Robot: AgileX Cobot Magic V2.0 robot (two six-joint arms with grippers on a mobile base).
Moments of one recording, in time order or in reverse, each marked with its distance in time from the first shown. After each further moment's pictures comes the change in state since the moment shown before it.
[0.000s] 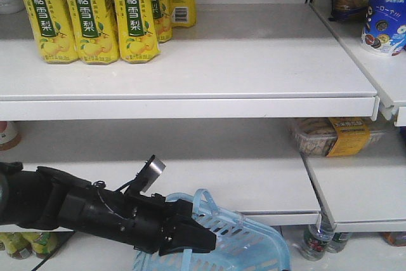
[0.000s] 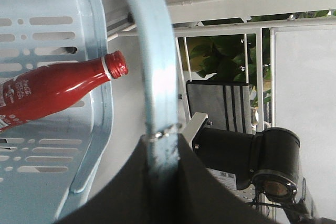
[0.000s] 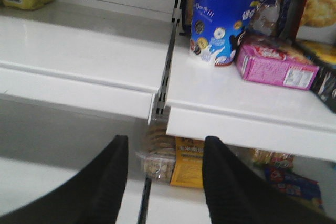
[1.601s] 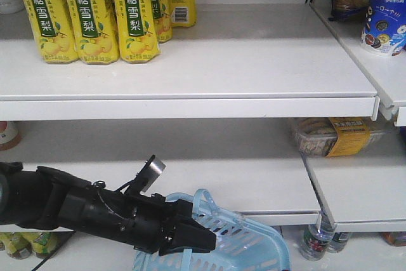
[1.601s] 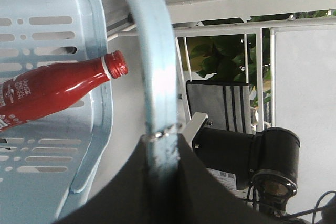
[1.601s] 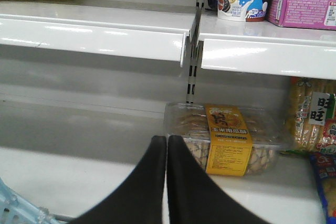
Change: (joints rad) left arm 0.000 0.000 0.000 0.000 0.000 0.000; right arm 0.000 -0.326 0.370 0.075 -0.156 0.026
